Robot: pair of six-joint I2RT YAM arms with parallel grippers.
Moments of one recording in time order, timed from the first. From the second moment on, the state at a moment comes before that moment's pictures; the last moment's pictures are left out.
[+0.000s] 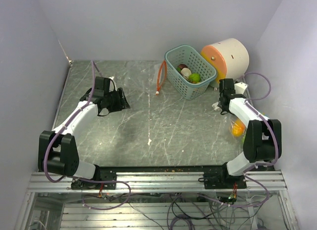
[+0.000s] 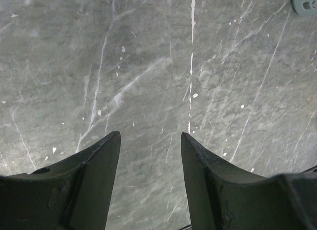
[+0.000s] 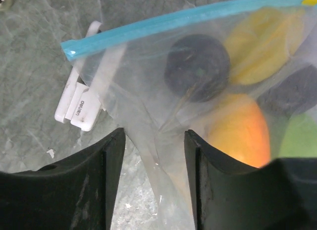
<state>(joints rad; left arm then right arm) -0.20 1.42 1.00 -0.45 0.26 -0.43 0.05 1.56 1.02 -0.44 0.60 0.52</state>
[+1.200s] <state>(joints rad) -0.20 1.42 0.97 -0.44 0.26 -0.43 0.61 1.59 1.74 -0.55 0.81 0.34</state>
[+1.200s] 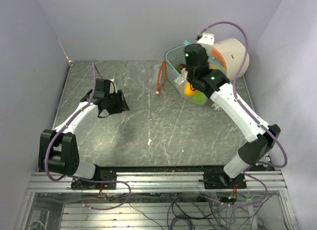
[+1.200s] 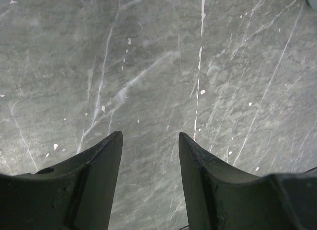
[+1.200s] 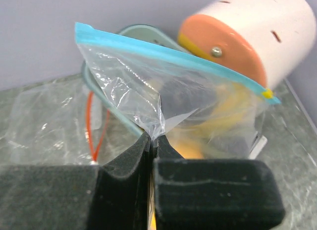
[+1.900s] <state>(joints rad) -0.06 1.38 0.92 -0.46 0.23 -0.43 0.92 1.89 1.75 -0.42 0.61 0.28</state>
